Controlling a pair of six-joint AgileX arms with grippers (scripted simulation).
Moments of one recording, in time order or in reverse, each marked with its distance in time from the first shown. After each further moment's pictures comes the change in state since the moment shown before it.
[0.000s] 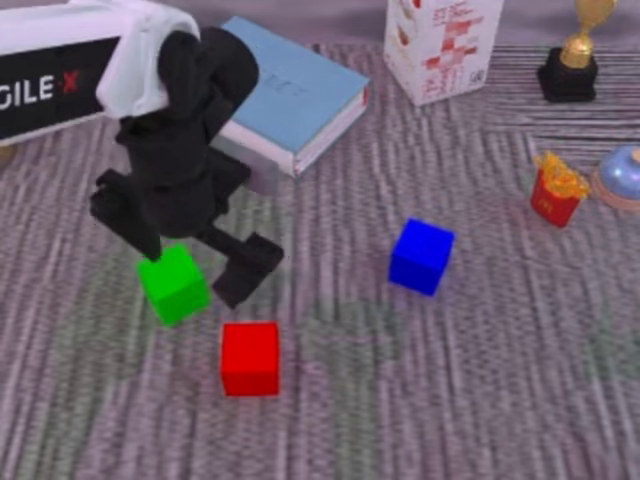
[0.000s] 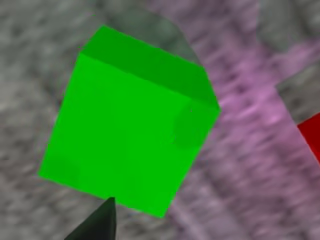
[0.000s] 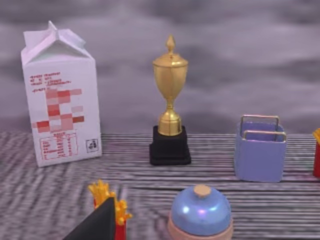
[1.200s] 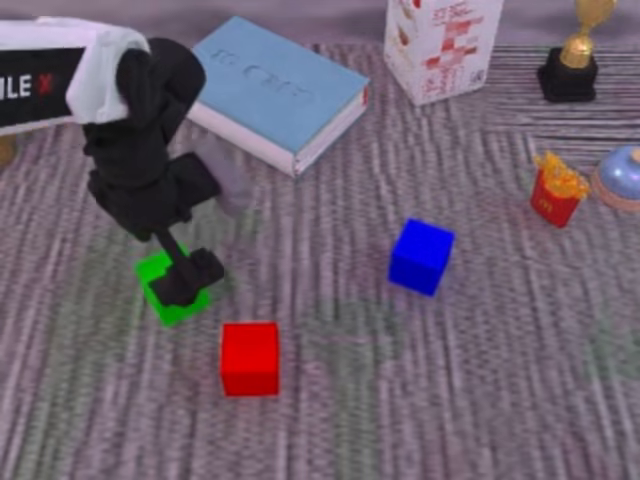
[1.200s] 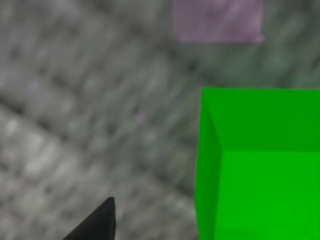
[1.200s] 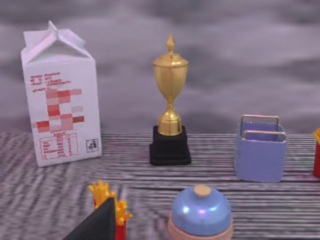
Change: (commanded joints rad) left arm 0.126 0.084 -0.040 0.162 0.003 0.520; right arm 0.000 0.000 0.000 0.000 0.000 0.000
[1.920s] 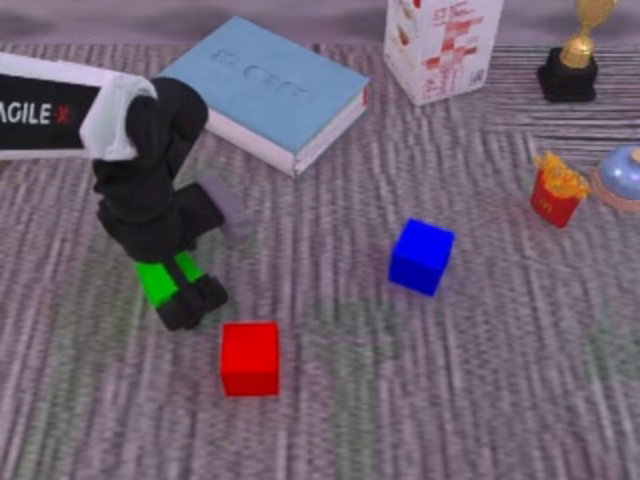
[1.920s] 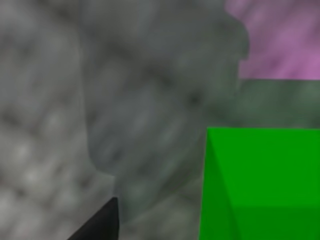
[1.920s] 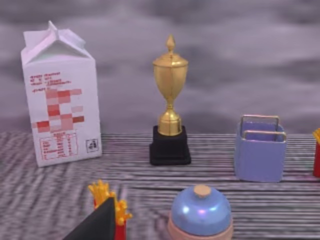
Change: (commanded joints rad) left arm 0.003 0.072 -0.095 0.165 0.001 0.004; right arm 0.000 0.000 0.000 0.000 0.000 0.000
